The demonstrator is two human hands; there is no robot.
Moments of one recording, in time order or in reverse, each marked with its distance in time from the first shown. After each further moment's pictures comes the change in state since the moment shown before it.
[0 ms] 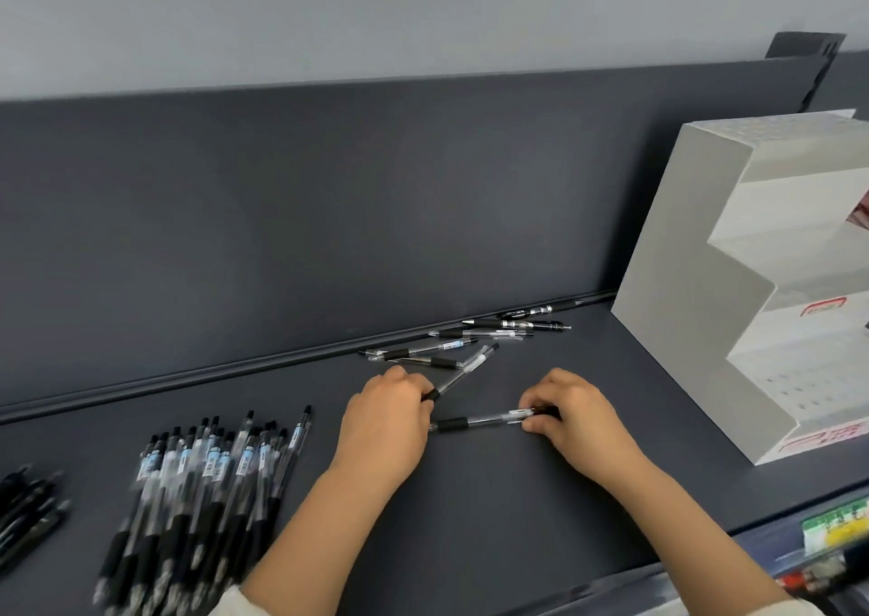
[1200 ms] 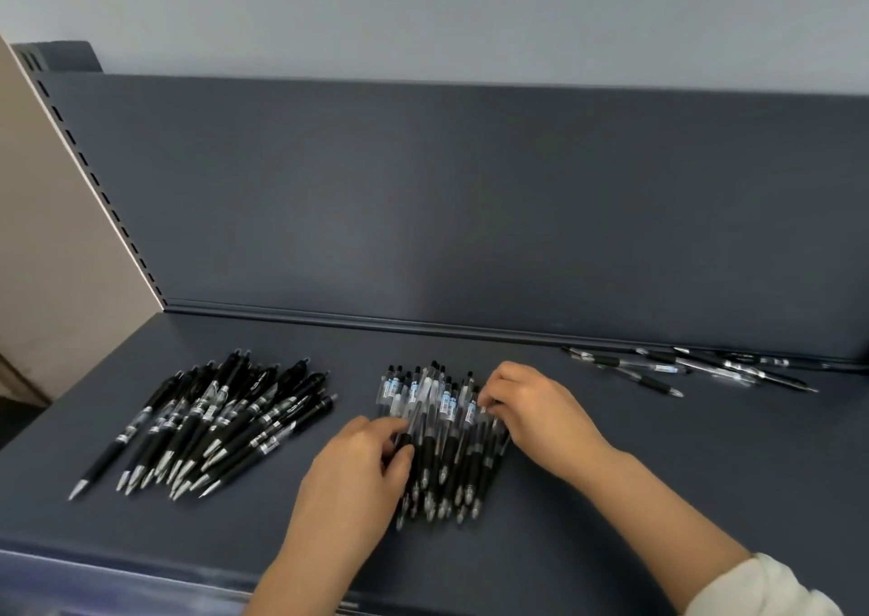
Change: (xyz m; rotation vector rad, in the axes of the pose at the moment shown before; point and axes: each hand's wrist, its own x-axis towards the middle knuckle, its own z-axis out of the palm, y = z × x) left_hand -0.158 -0.150 -0.074 -0.143 0.290 -0.435; right_hand 0.042 -0.200 0.115 -0.136 -0.177 -0.631
